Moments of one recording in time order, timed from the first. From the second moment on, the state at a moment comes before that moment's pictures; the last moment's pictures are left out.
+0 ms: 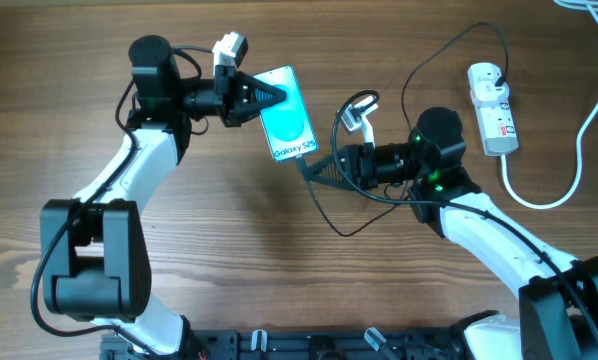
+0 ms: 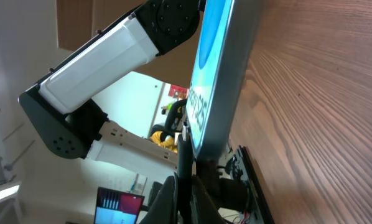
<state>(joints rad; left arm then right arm) -0.05 1.79 1.10 0.52 1.54 -1.27 0.35 1.49 0.70 0.70 -1.32 1.15</state>
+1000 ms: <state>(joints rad) 0.11 1.79 1.10 0.55 1.55 -1.26 0.35 1.42 0.70 0.69 -1.36 1.17</state>
